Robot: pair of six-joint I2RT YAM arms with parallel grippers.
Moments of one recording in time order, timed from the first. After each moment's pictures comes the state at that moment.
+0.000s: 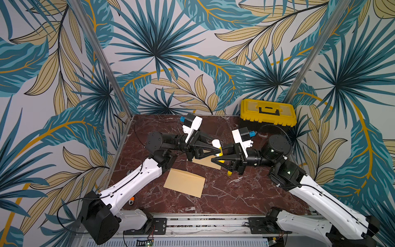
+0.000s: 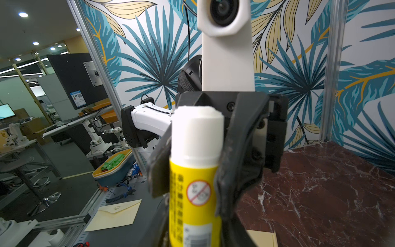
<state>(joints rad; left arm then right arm) -0.65 1.28 1.12 0.91 1.15 -0.86 0.76 1.00 1.12 -0.02 -0.73 0.27</state>
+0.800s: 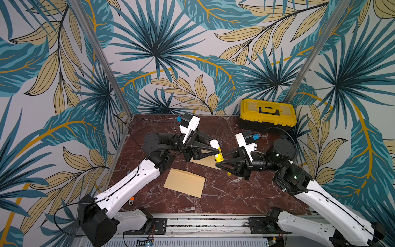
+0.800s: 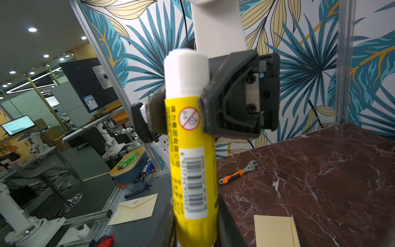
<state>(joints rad) -0.65 1.25 1.14 0.88 1.15 -0.85 0.76 0.93 1.09 -0.09 -0.76 0.35</state>
